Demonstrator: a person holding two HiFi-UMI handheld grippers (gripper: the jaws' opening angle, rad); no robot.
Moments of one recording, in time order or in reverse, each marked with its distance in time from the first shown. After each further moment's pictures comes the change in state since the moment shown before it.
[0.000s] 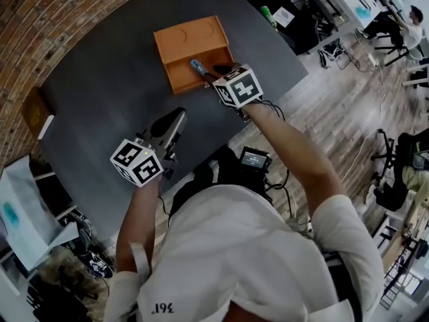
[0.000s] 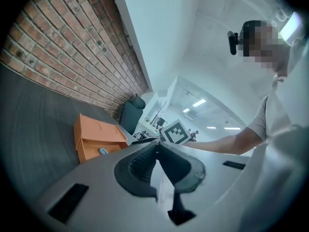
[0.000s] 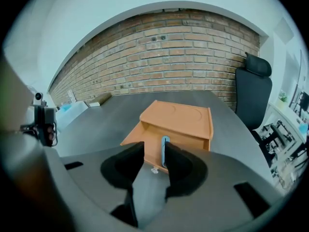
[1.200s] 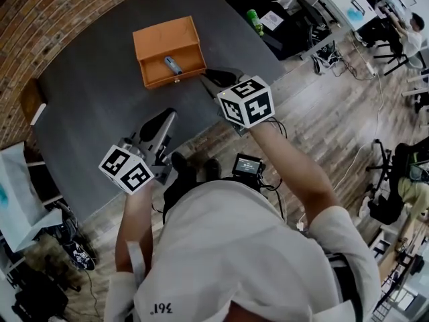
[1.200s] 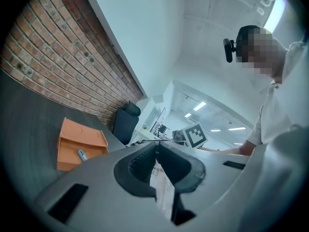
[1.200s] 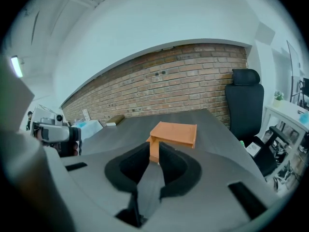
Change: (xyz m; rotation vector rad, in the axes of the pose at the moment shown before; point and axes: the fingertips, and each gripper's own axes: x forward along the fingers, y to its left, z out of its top) left arm 0.036 -0.121 -0.004 0.056 -0.100 0.049; right arm -0.162 -0.004 -0.004 0.030 -0.262 0.102
